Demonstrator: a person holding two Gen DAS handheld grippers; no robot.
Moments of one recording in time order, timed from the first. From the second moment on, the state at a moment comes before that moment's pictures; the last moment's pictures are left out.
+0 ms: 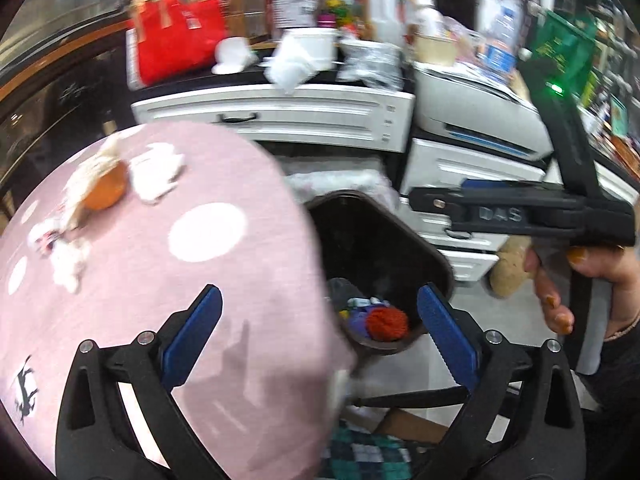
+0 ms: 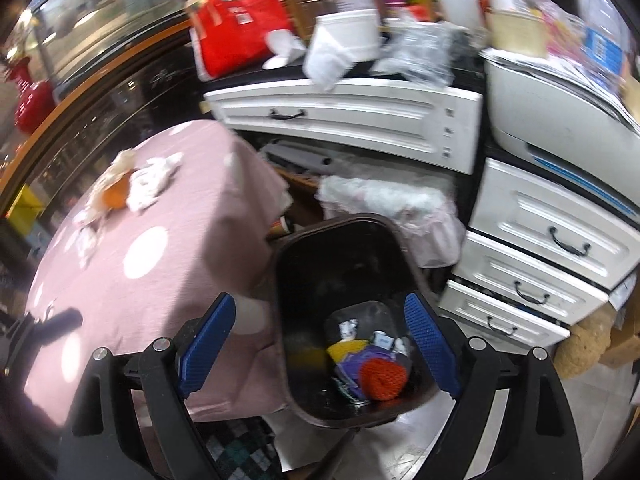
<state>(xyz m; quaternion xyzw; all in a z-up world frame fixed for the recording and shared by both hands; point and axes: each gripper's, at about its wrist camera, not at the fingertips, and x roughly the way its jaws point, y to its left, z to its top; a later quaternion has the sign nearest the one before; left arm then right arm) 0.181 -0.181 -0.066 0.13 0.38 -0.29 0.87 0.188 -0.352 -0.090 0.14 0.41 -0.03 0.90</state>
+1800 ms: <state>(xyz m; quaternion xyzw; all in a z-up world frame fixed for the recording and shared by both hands) 0.327 0.062 -0.059 -0.05 0.39 -0.03 0.92 0.395 -0.157 -0.094 -0.04 0.45 0.11 0.89</state>
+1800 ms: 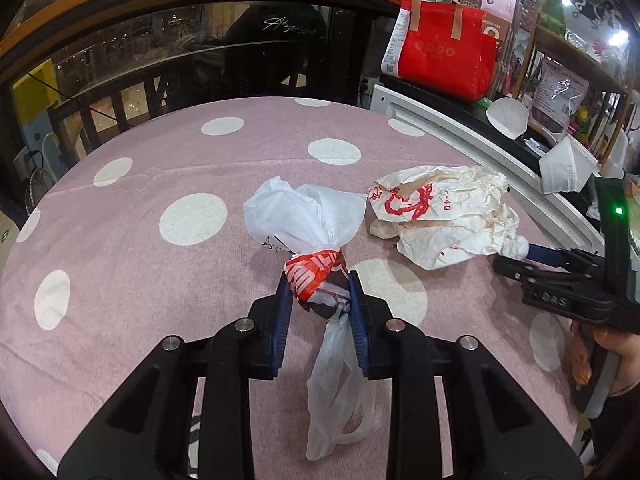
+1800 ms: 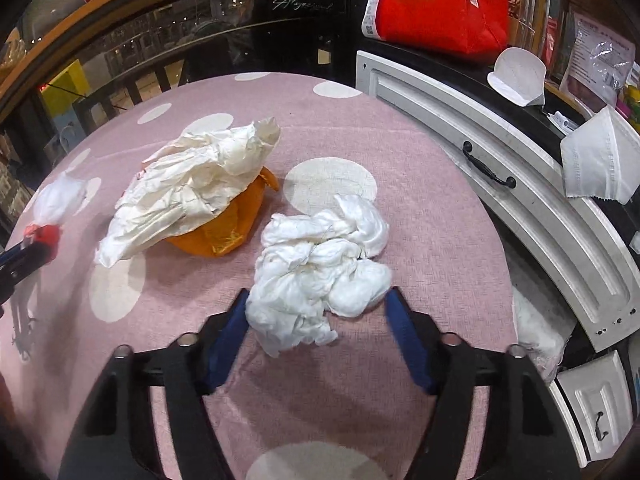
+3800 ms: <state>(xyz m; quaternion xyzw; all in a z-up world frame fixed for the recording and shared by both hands) 0.171 -0.126 -0.045 0.00 0.37 -0.21 0.91 0.176 -0.328 -0.096 0.07 0.43 0.00 0.90</state>
